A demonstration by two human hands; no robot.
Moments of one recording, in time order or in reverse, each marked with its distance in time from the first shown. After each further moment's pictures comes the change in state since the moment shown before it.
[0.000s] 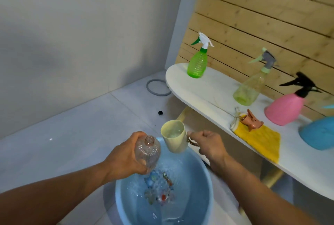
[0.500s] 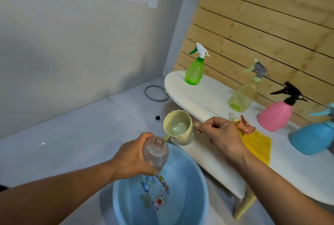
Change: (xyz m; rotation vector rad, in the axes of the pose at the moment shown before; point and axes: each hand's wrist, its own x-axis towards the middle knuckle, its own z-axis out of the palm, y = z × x) left_hand 0.002 0.022 0.006 0.047 -0.008 0.068; right_hand -0.038 -0.067 -0.037 -0.090 0.012 -0.306
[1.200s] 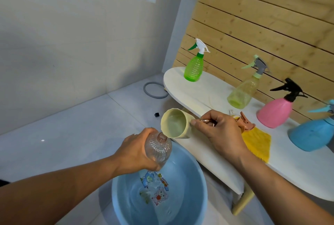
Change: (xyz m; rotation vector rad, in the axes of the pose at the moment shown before) left_hand 0.009 0.004 0.005 0.042 0.029 0.075; right_hand -0.010 -0.011 0.002 -0.224 0.027 -0.176
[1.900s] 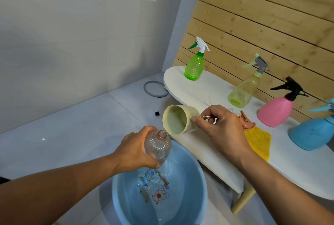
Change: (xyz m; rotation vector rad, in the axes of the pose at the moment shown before) left_hand 0.002 -0.004 0.001 0.012 0.017 -0.017; right_hand -0.007 -0.019 -0.007 -0.179 0.044 -0.141
